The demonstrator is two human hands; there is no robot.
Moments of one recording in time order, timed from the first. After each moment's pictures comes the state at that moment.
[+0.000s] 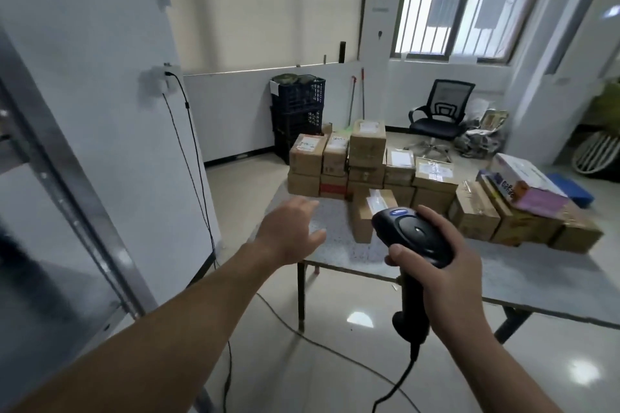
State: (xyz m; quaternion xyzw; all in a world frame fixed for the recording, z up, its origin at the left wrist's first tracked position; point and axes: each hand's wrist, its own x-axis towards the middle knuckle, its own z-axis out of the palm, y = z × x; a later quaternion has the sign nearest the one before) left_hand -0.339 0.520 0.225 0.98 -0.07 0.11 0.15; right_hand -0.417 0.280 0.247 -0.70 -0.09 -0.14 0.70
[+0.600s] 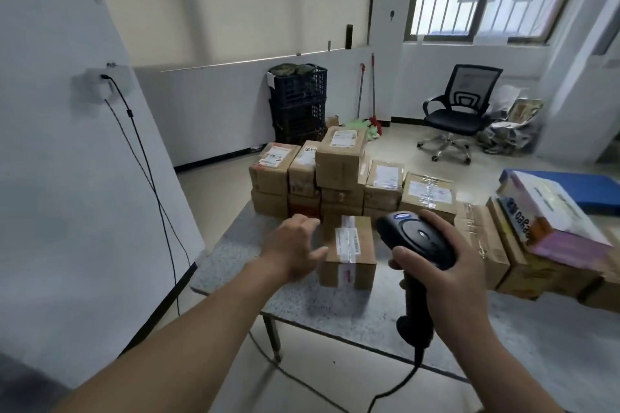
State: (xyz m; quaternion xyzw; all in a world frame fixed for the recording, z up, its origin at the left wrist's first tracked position) left_hand -0.110 0.386 0.189 0.99 0.00 0.04 0.16; right_hand -0.153 0.146 0.223 -0.70 -0.07 -0.11 0.70
